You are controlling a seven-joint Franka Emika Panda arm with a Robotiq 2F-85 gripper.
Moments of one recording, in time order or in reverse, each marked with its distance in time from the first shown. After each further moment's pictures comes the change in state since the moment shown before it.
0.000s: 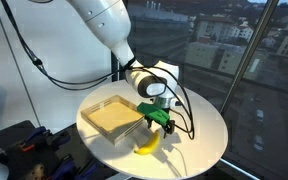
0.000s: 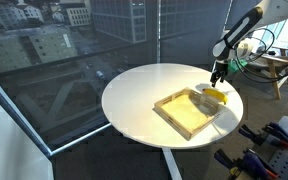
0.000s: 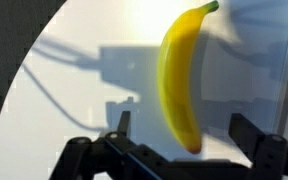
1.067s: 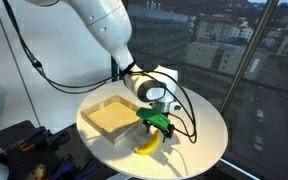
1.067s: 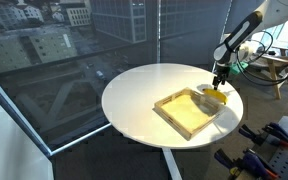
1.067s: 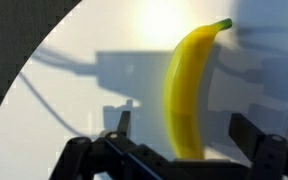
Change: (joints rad) arm -0.011 0.023 0.000 -0.008 -0.039 0.005 -0.039
